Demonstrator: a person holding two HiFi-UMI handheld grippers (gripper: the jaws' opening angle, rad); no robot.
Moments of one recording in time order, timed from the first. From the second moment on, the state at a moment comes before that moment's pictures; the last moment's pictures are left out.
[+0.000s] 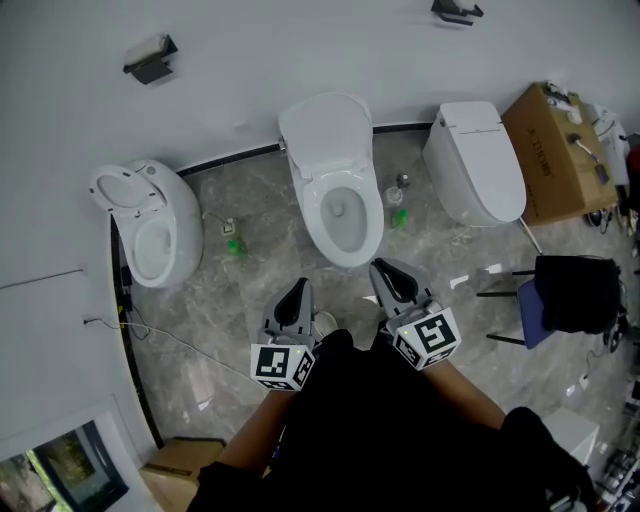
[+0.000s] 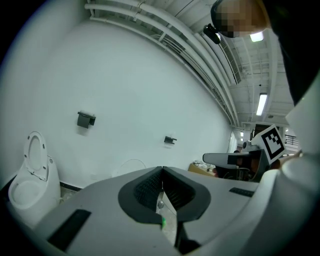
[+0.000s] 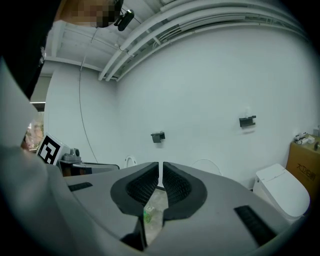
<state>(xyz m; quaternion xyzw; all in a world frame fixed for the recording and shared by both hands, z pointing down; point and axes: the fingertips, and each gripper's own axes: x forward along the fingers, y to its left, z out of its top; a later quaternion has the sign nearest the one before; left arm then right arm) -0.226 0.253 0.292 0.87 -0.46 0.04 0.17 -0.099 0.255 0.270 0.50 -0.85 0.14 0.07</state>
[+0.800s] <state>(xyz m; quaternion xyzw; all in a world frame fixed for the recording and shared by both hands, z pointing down) -0.114 0.332 0.264 0.84 -0.53 0.02 0.12 0.034 0.318 0.250 0.49 -0.87 0.09 0.06</state>
